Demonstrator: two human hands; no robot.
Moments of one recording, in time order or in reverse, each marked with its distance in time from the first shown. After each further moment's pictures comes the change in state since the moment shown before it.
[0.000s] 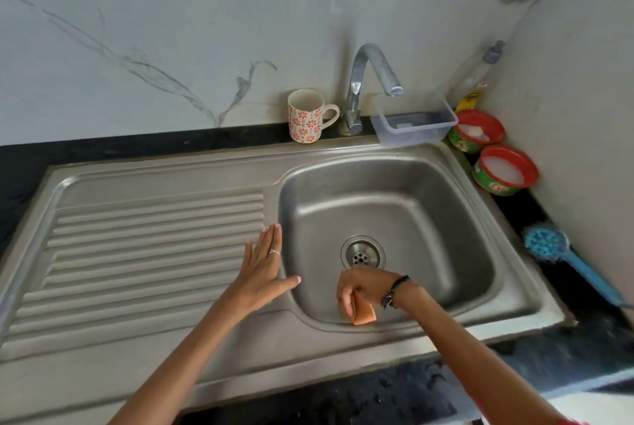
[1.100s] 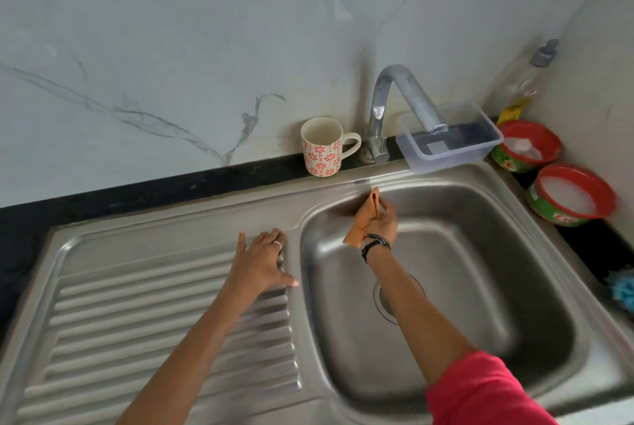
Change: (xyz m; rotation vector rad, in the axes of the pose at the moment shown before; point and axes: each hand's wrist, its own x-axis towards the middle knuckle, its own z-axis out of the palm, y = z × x) left_hand 0.112 -0.042 -0.080 0.409 -0.052 -0.114; right_hand 0.148 0.013 -0.117 2.185 1.418 0.174
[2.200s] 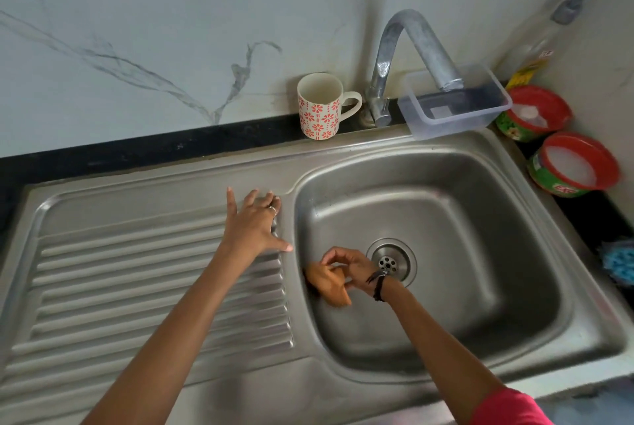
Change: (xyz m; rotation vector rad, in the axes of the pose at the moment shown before) left_hand -0.001 0.006 -0.003 0.140 -0.022 -0.028; right_hand -0.022 0.032 -0.119 -1.340 -0.806 0.307
